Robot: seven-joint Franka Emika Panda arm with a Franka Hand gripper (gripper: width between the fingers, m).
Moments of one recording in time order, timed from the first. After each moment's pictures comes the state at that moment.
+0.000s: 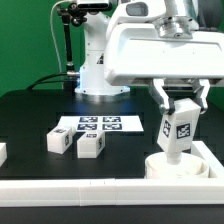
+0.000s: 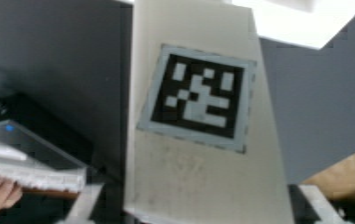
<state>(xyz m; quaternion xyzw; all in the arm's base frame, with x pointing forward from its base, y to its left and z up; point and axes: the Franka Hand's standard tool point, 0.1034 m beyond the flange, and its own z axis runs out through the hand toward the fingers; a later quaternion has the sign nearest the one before) 0.671 0.070 0.128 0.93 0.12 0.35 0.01</state>
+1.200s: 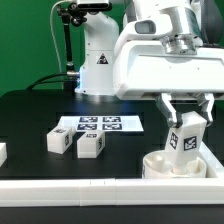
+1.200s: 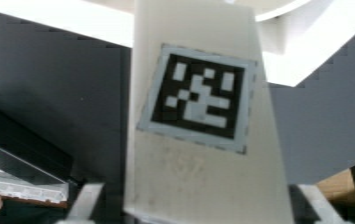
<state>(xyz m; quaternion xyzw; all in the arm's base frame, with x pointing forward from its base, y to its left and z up) 0.659 0.085 0.106 0.93 0.13 0.34 0.01</state>
